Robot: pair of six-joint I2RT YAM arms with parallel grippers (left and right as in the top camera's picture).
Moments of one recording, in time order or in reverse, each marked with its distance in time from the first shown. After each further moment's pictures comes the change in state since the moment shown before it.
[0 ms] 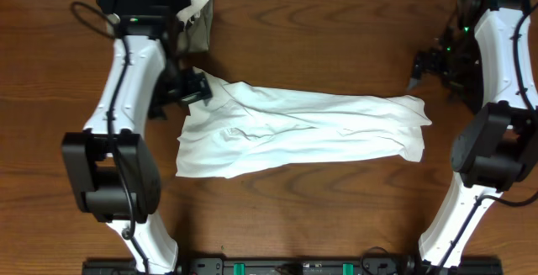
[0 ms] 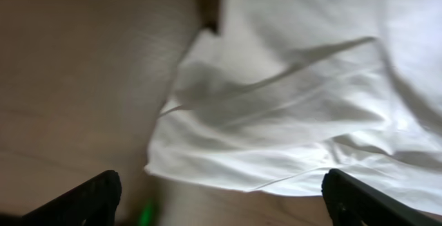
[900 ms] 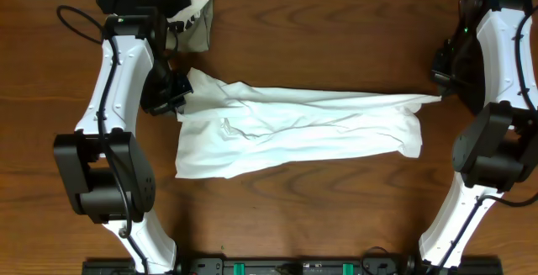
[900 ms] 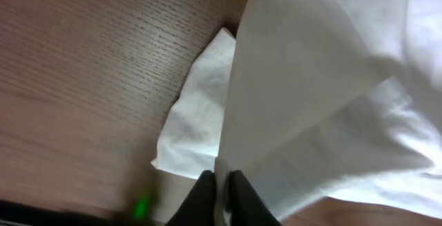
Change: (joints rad) left arm 0.082 0.000 0.001 -0.035 0.014 -0.024; right arm -0.022 0.000 -0.001 0.007 0.193 0.137
